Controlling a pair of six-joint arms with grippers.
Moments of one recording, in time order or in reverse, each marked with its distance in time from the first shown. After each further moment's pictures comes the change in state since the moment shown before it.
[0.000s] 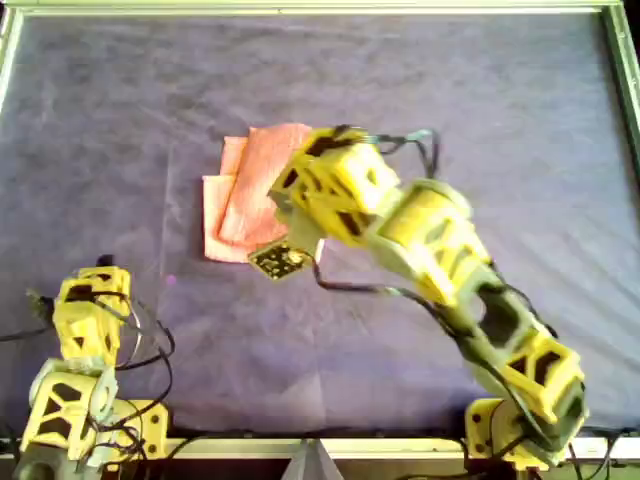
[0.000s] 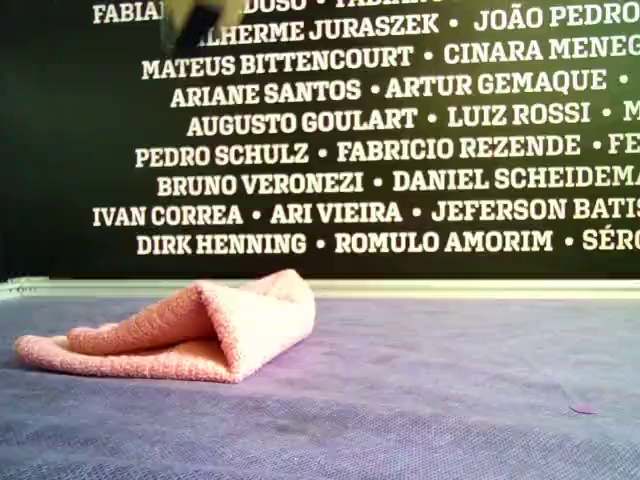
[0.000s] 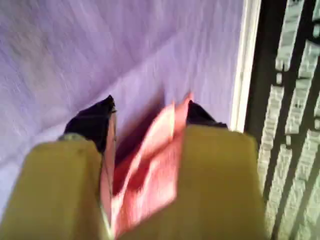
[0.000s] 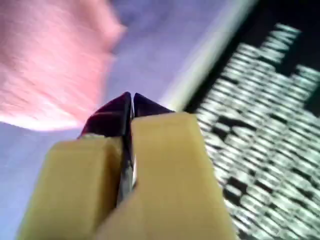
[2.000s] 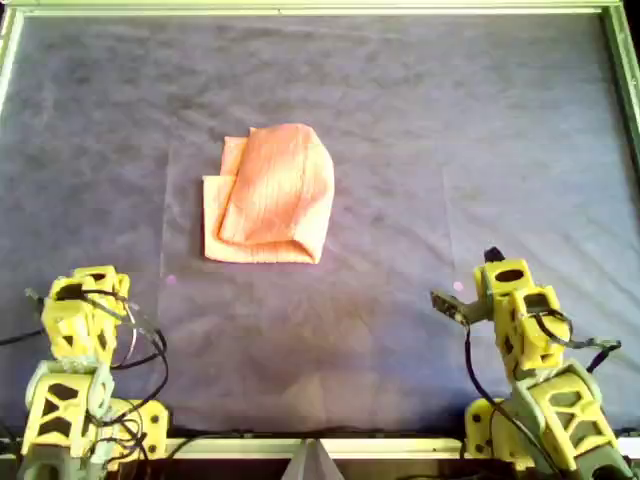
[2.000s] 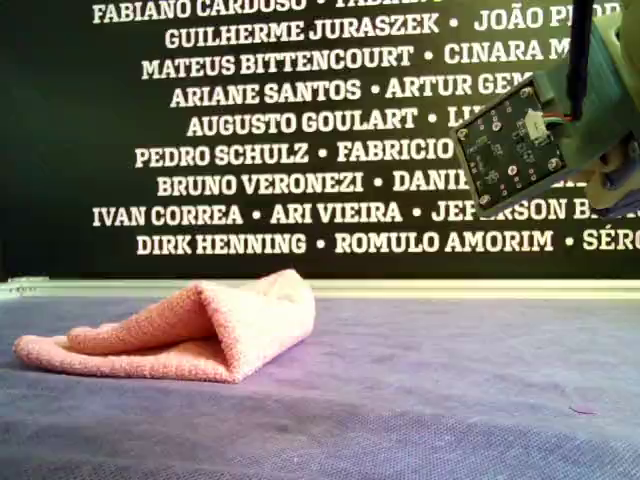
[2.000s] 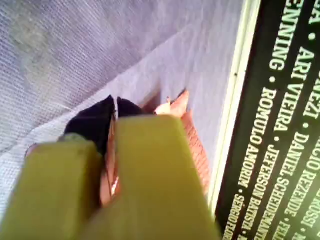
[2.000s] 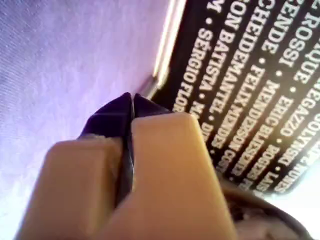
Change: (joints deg) left arm 6.6 0.0 0.0 0.0 9.1 -0.8; right arm -27.6 115.2 159.5 -56.9 23.5 0.0
